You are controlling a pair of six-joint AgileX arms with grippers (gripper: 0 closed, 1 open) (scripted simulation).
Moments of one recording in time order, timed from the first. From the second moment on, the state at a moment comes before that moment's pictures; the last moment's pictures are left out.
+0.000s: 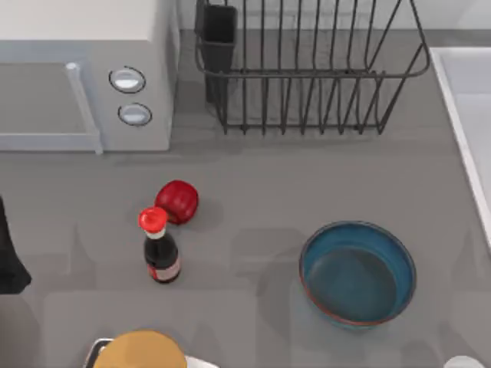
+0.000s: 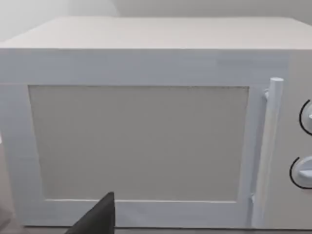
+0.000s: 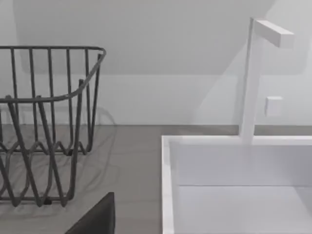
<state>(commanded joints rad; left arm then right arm) 0.00 0.00 0.00 0.00 0.00 0.00 0.00 0.00 0.00 0.00 0.00 0.00</state>
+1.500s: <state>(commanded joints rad) -0.44 1.77 1.41 -0.94 -0.06 -0.08 0.00 0.00 0.00 0.00 0.00 0.00</state>
